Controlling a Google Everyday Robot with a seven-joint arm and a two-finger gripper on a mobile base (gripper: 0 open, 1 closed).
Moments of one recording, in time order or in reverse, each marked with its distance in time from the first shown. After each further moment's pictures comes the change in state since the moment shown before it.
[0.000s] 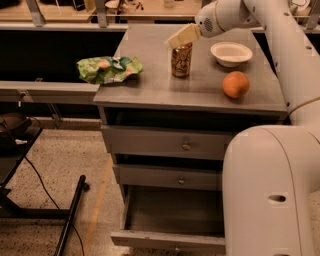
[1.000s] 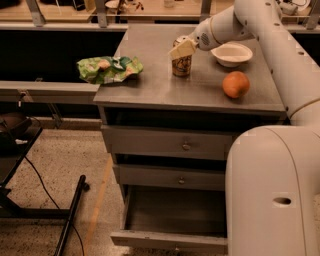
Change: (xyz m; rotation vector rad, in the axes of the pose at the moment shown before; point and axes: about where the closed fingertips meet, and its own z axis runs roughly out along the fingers) arm 0.045 -0.002 0.023 0.008 0.087 0.013
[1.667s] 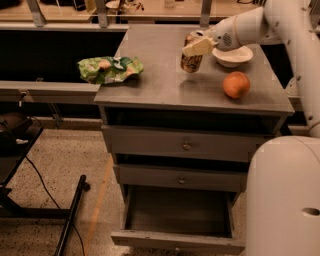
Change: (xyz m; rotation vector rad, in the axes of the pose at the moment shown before) arm 0.005 0.005 -0.050 -0.090 -0.124 -0.026
